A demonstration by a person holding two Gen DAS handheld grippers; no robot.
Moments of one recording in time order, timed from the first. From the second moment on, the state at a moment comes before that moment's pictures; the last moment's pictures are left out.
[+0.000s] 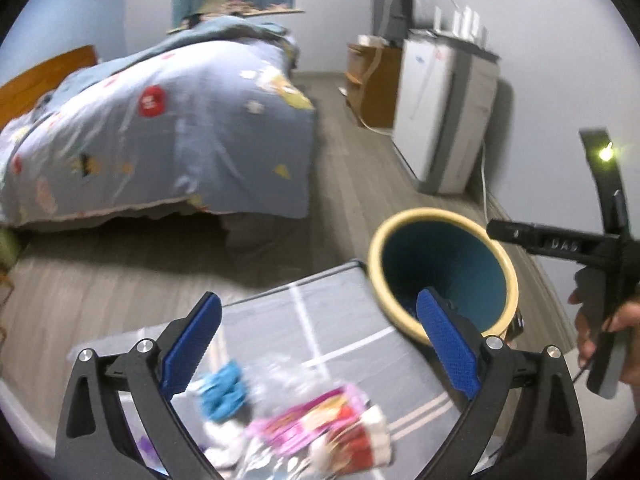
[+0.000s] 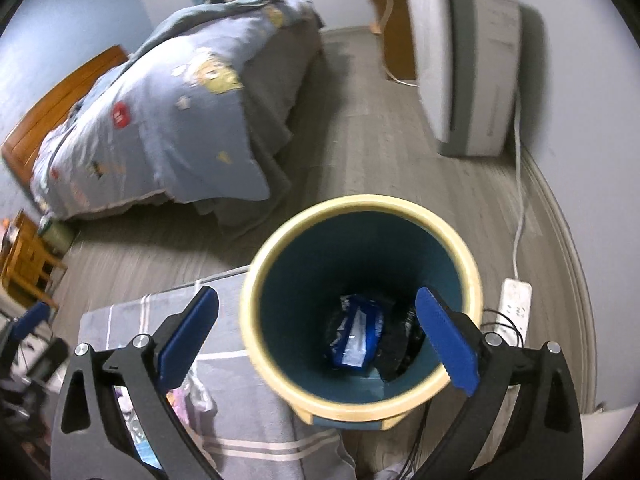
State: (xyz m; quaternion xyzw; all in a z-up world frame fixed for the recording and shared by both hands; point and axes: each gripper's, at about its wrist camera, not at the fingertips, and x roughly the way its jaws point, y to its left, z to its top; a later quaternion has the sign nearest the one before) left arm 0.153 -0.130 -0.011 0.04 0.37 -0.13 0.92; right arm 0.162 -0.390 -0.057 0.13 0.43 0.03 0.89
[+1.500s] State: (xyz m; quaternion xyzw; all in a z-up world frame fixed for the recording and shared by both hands) left arm 0.032 0.030 -0.144 0.06 0.51 -0.08 0.85; right arm 0.086 -0.179 -0.120 0.04 0.55 0.04 0.83
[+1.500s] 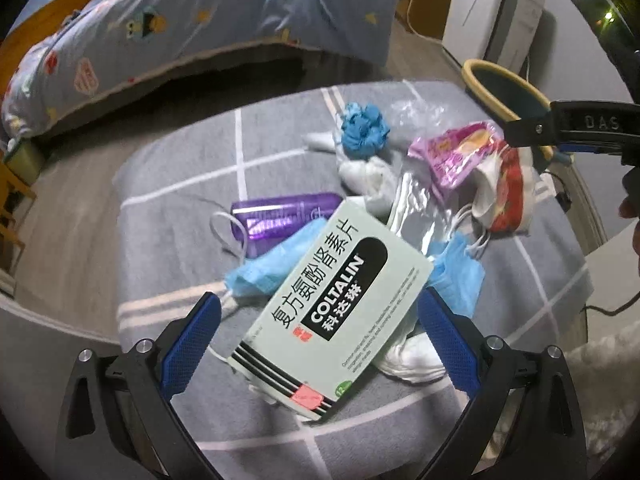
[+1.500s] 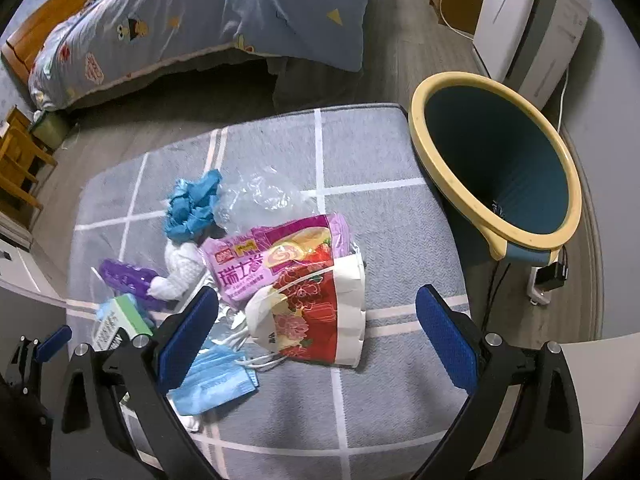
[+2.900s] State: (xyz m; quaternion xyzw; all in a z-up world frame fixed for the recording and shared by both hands) left arm 0.060 0.048 -0.141 0.04 0.51 -0.04 0.86; right arm 0.092 -0.176 -0.149 0.03 0.60 0.06 0.80
